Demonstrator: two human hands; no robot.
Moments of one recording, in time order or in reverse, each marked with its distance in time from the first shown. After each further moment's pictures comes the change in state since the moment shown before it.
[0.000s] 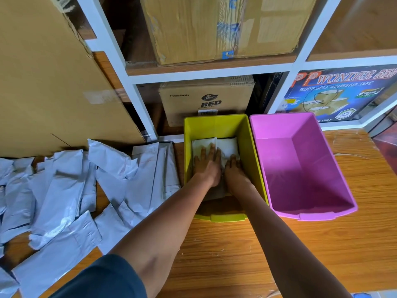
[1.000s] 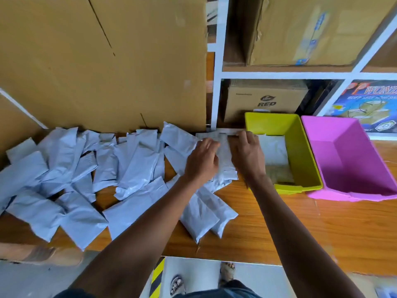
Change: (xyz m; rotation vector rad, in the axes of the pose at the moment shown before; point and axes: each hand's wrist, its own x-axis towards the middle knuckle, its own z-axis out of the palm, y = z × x) left_hand -0.223 -0.180 -0.036 -0.271 0.763 0.158; right_hand -0.144 -0.191 -0.001 0.163 0.905 -0.394
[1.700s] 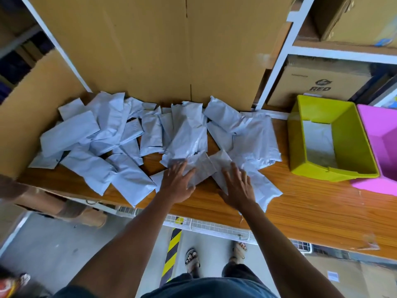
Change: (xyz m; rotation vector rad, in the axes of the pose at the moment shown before) left_hand -0.225 -0.203 -0.060 0.385 -0.534 -0.252; right_hand -0.195 -0.107 0.130 -0.246 -0.661 -0.126
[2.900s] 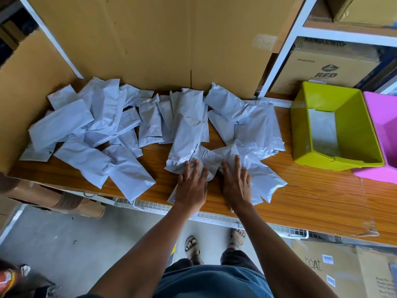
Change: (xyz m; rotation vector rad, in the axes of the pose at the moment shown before) left_hand -0.019 0.051 0.061 -0.076 0.160 -0.041; right_hand -0.011 -0.027 0.032 0.036 0.241 0.111
